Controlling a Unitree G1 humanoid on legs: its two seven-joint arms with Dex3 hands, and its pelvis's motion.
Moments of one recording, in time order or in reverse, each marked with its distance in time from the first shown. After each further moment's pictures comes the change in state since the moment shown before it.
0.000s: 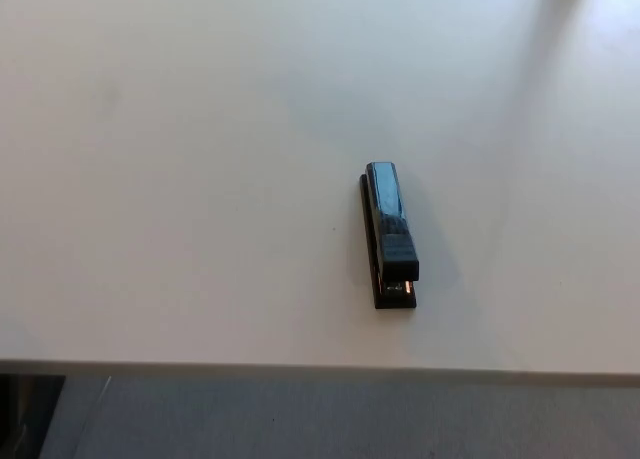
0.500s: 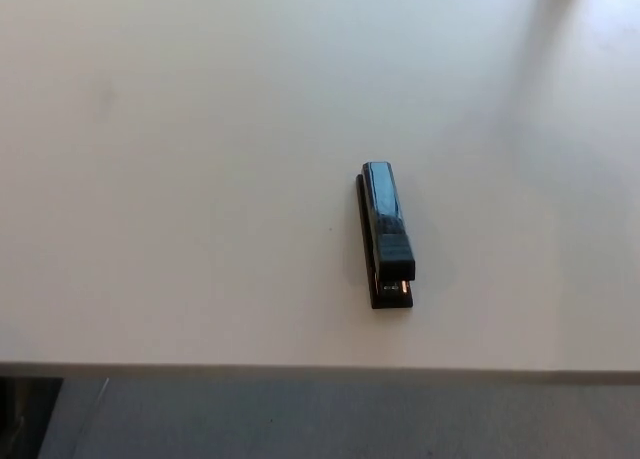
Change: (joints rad) left_arm -0.018 0.006 0.010 0.001 0.000 0.026 0.000; right_arm 0.294 -0.428 -0.474 0.075 0.122 0.128 0.103
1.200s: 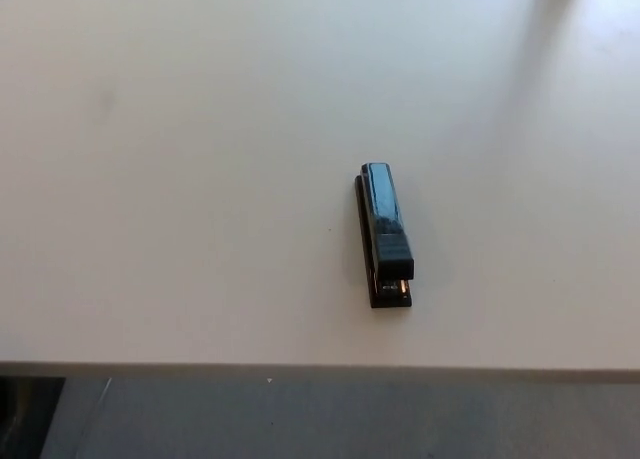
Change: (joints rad) left_arm 0.002 0.006 0.023 0.001 -0.001 0.009 -0.002; right_arm 0.573 0.038 -0.121 0.708 -0.013 -0.091 0.010
